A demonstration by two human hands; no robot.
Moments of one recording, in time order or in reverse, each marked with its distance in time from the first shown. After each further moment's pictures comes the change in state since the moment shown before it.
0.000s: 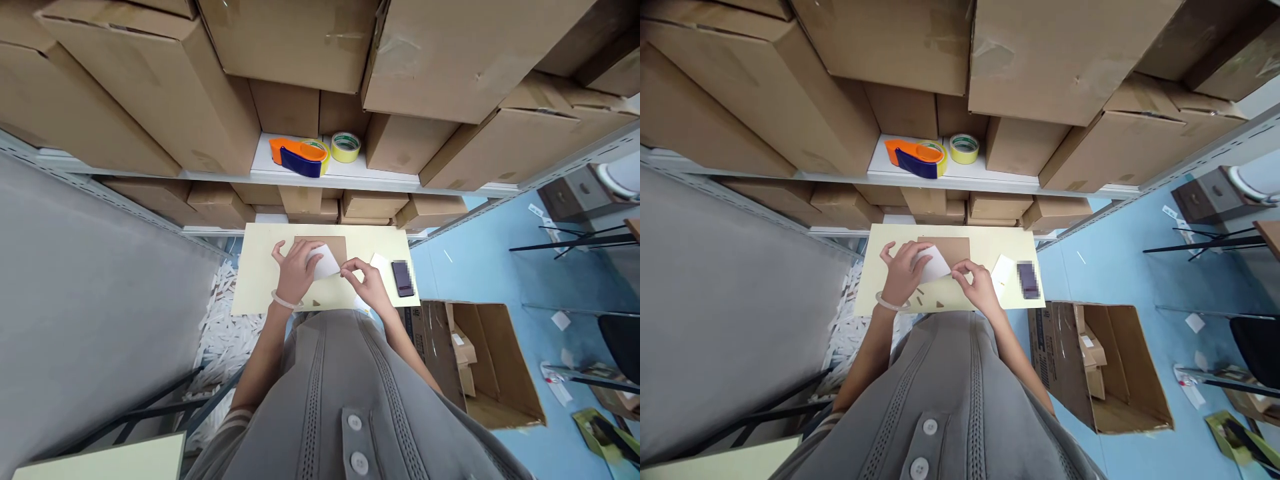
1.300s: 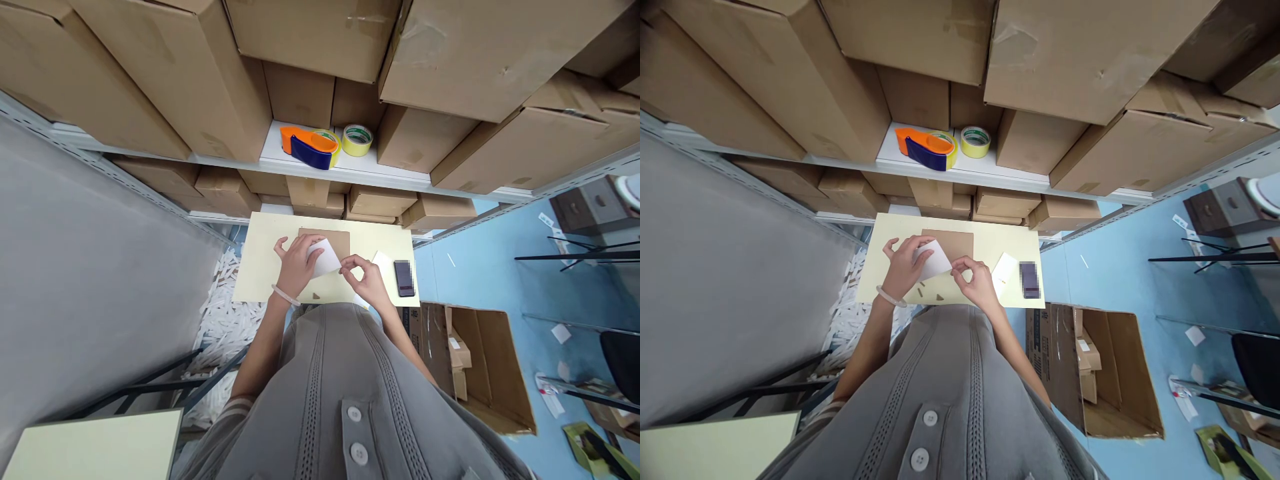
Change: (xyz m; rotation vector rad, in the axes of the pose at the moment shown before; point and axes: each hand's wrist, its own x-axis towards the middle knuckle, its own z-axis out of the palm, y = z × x) left_hand -0.006 -0.006 0.002 -0.059 -0.009 -0.082; right_hand 0.000 0.001 0.003 -0.015 -0.041 -0.021
